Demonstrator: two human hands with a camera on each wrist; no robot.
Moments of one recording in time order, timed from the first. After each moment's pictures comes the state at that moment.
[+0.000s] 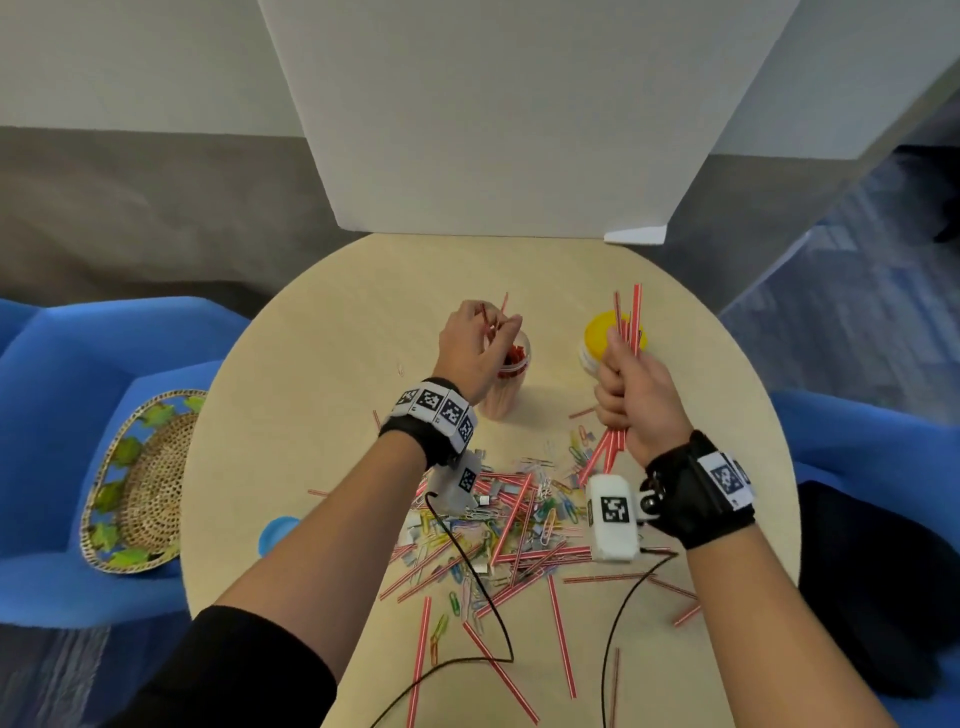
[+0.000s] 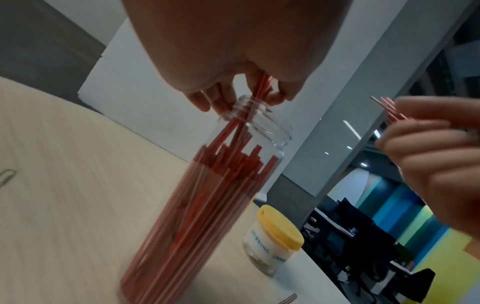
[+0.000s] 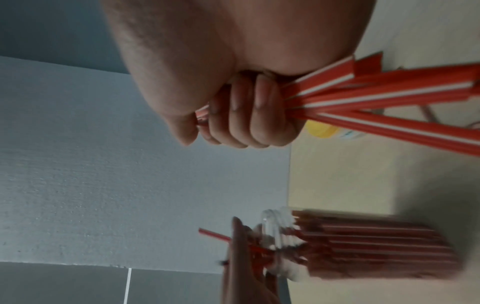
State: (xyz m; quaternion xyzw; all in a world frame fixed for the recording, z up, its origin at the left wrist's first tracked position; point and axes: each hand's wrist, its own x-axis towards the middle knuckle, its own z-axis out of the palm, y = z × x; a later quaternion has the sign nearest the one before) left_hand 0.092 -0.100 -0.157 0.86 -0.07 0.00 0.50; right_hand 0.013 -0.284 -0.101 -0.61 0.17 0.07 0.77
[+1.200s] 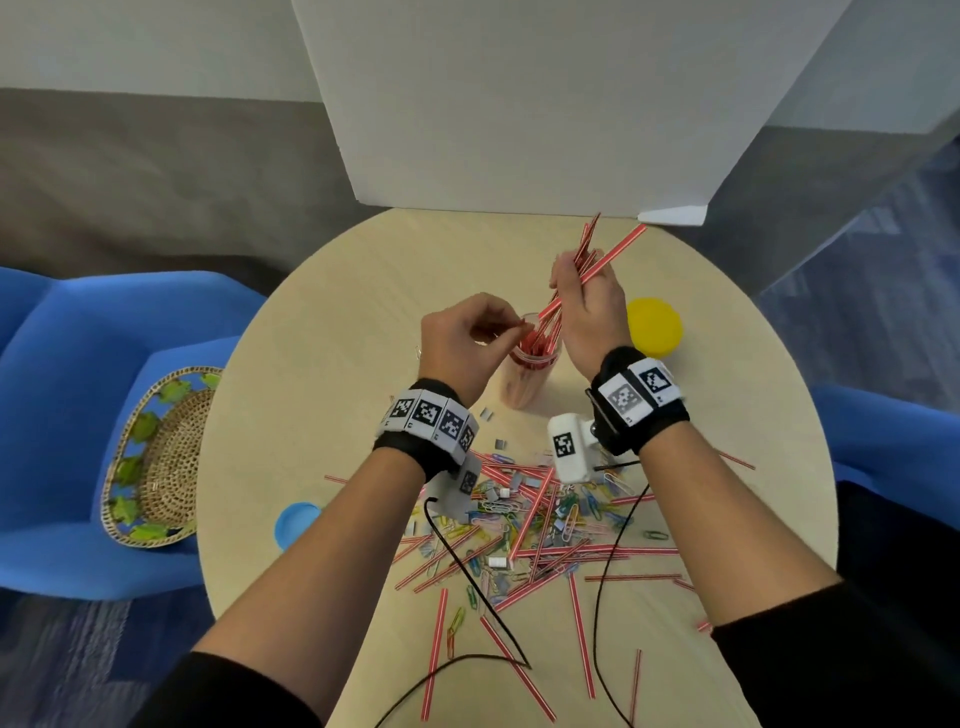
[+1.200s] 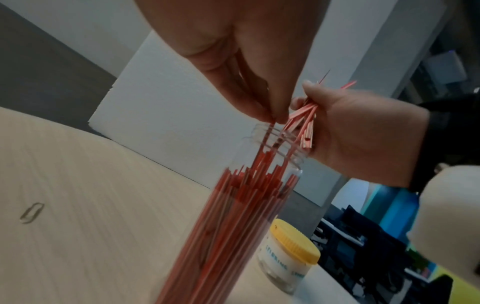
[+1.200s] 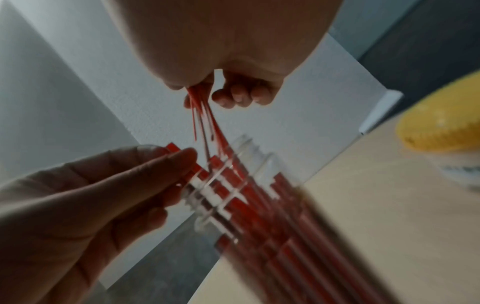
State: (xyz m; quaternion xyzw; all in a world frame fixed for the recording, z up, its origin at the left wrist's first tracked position) left_hand 0.079 -0.071 -0.149 0.81 -0.09 0.11 0.58; right_hand 0.098 -0.222 -0.120 -0.85 0.03 -0.09 0.52
